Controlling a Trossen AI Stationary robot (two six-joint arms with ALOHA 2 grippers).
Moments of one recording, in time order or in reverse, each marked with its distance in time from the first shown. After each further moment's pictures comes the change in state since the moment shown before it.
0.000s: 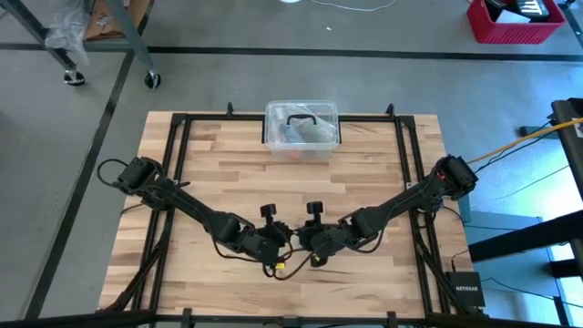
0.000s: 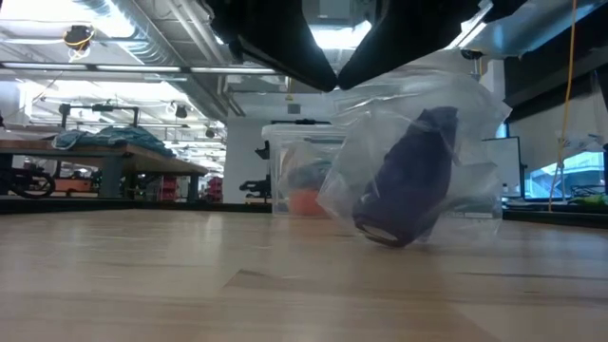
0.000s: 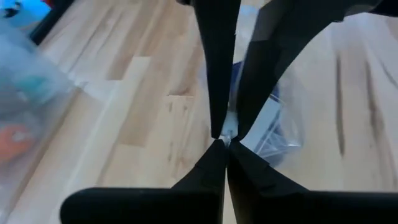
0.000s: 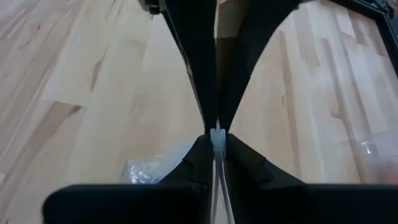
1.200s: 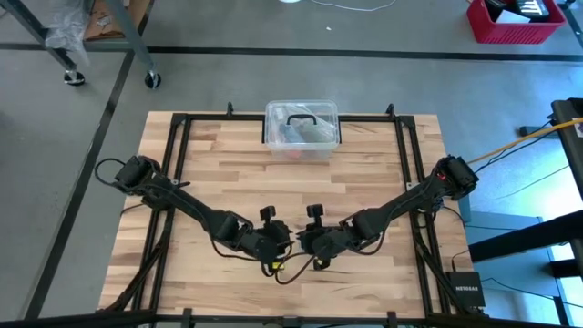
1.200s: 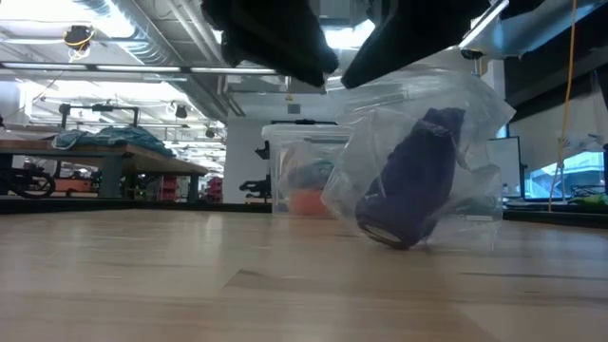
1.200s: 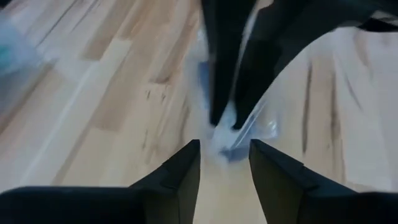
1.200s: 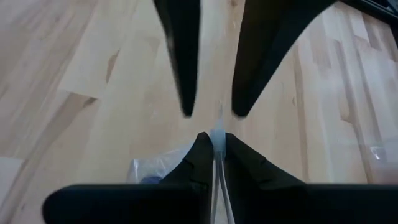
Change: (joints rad) left arm -0.012 -0.028 0.001 -0.018 0.099 -0.127; right arm 0.002 0.000 0.001 -0.012 -0.009 -0.023
